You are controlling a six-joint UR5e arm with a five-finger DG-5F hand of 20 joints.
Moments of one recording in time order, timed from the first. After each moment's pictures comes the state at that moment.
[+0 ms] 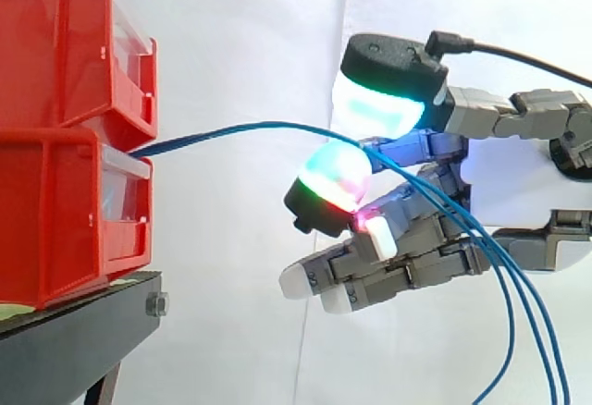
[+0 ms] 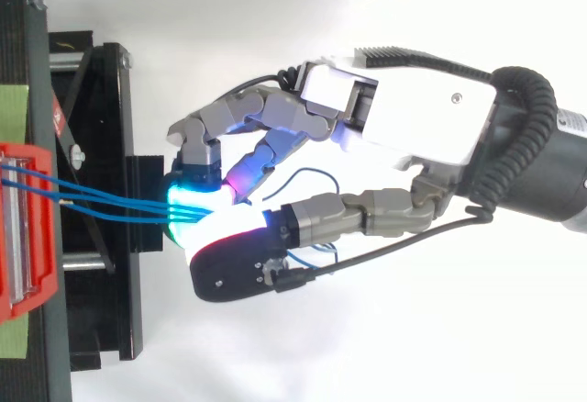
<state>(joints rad) 0.18 -2.21 -1.32 -2.67 -1.13 -0.32</state>
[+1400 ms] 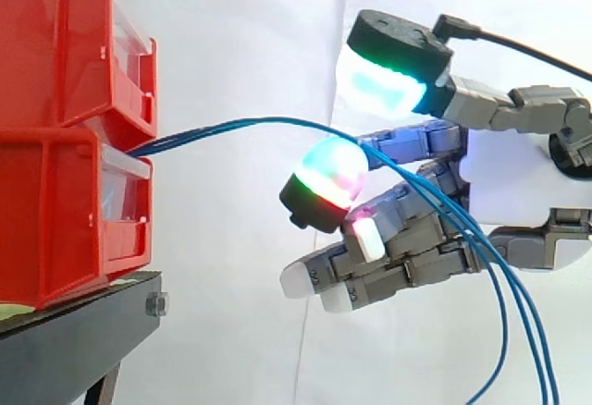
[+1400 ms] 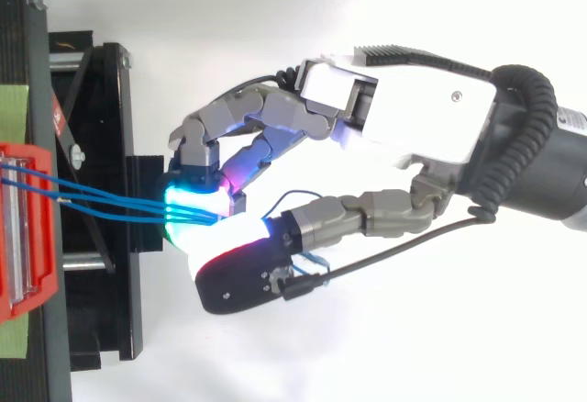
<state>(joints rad) 0.18 -2.21 -1.32 -2.66 -1.14 -0.32</state>
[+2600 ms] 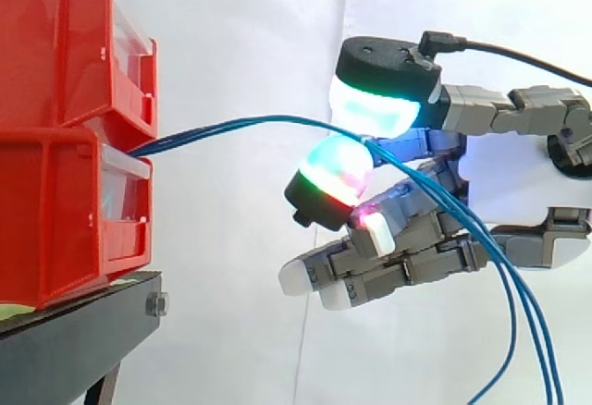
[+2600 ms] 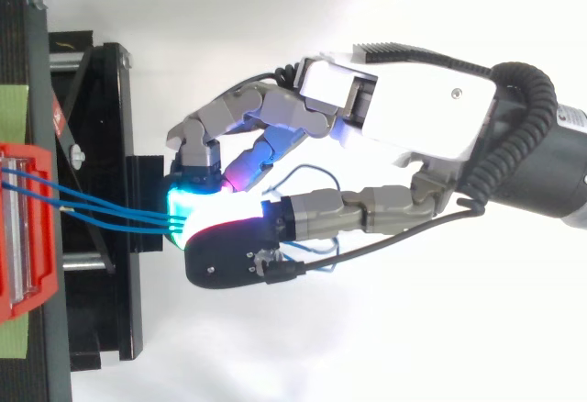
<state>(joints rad) 0.17 -2.21 -1.32 -2.66 -1.14 -0.32</state>
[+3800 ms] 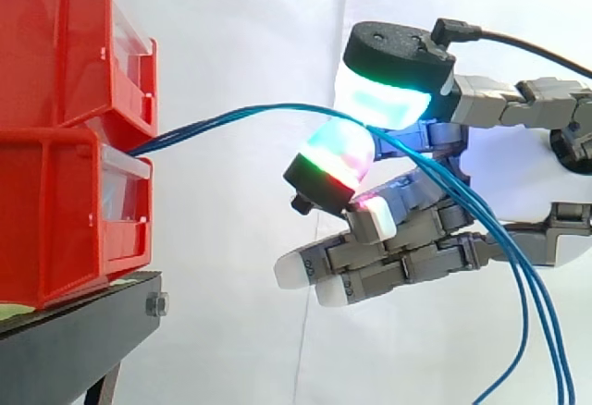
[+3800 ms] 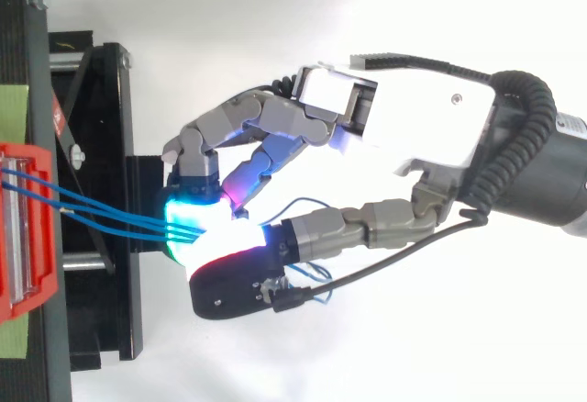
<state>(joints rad) 0.18 -2.21 -1.32 -2.65 -1.14 -0.25</state>
